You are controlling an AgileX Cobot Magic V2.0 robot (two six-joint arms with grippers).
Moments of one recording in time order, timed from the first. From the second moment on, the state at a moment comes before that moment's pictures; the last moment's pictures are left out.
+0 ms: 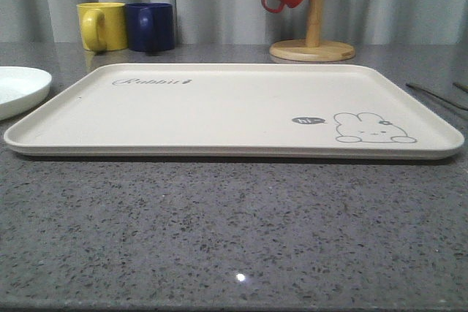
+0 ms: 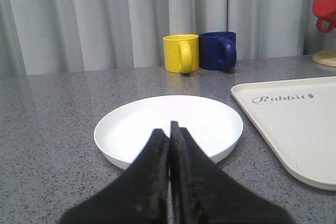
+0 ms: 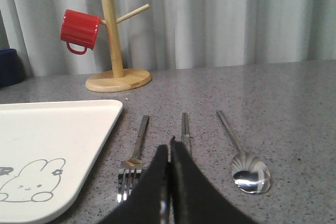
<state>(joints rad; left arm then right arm) -0.08 -0.01 0.00 0.11 0.03 -0.04 0.00 -0.01 0.03 0.03 -0.01 0.08</state>
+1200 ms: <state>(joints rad) -0.08 0.56 -0.74 0.04 0.69 -0.04 0.00 -0.01 0.03 0.03 -0.01 0.08</state>
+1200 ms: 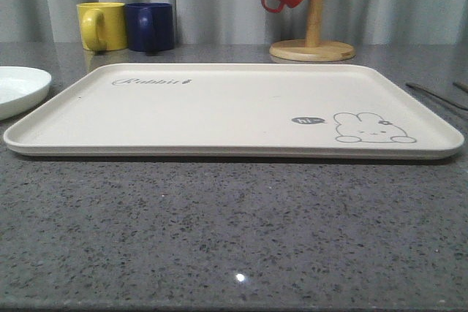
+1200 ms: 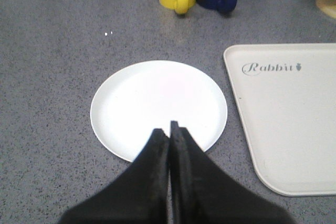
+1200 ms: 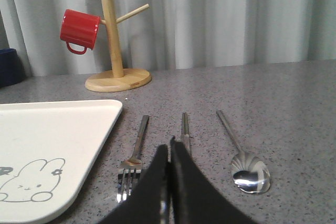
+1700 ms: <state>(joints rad) -0.08 0.91 -0.86 0.04 0.80 -0.04 0.00 -0.01 0.03 0.03 -0.01 0.08</state>
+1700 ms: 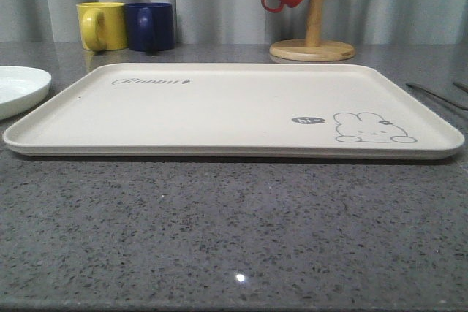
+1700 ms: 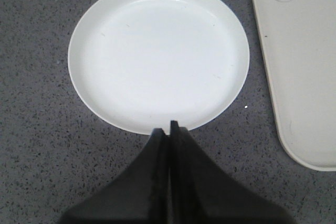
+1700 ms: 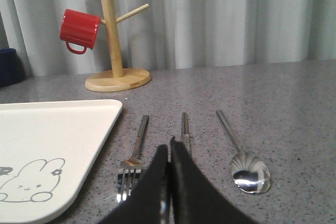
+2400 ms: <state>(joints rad) -0.06 0.96 -0.89 0.07 0.82 -0.04 0.00 -0.01 0.03 0.03 -0.01 0.08</state>
